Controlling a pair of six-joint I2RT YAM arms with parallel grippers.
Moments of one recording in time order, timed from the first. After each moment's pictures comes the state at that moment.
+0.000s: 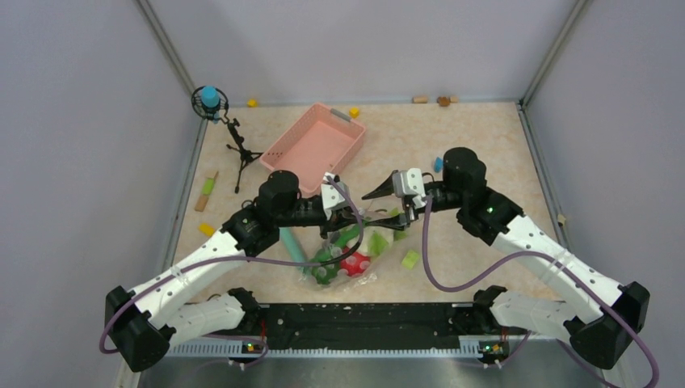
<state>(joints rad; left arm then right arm) -0.76 1.01 0.85 -0.11 0.64 0.23 0.70 1.04 0.99 -0.17 -0.93 -0.52</state>
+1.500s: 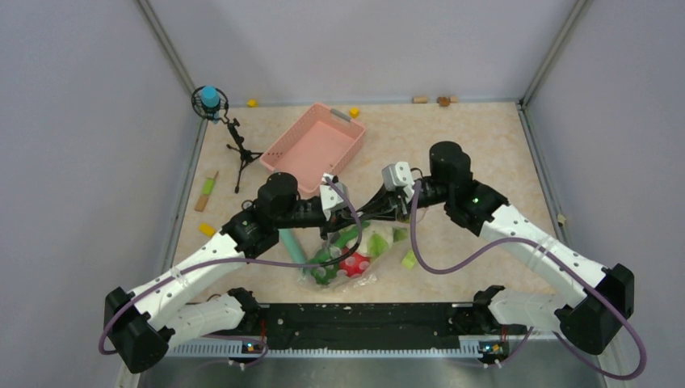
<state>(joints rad) -0.76 1.00 0.83 -0.08 0.63 0.21 0.70 1.14 1.02 -0.13 -1.05 -0.44</state>
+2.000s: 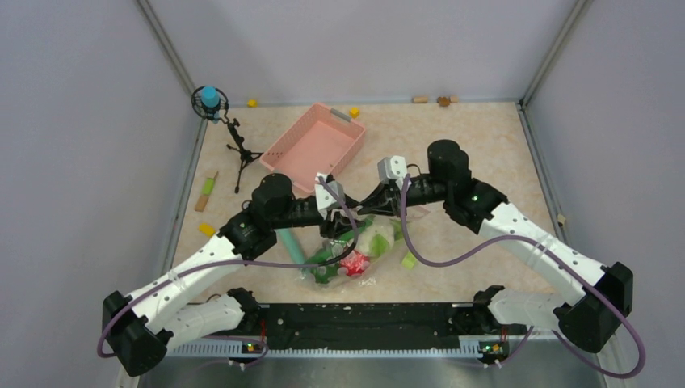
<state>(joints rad) -0.76 0.97 0.81 -0.02 0.63 0.20 0.70 1.16 1.04 -0.17 -0.95 -0.42</state>
